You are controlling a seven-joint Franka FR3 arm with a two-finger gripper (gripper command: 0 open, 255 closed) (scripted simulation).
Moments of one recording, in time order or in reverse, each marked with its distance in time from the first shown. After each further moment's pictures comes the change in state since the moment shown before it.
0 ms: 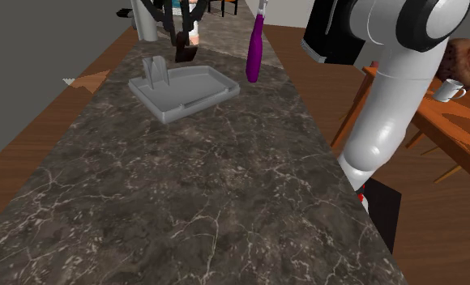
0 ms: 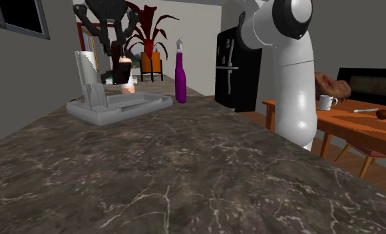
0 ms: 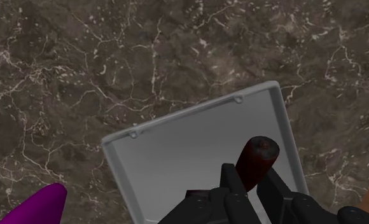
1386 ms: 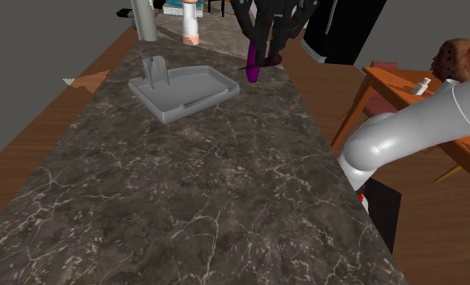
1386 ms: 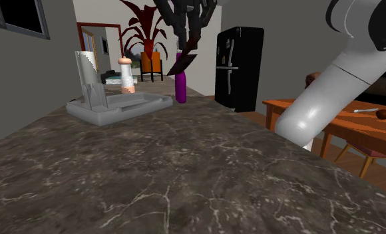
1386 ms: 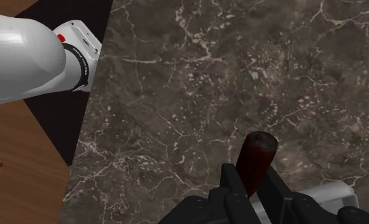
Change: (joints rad) arm -0.012 -0.753 -0.347 -0.519 0.524 -0.025 -0.247
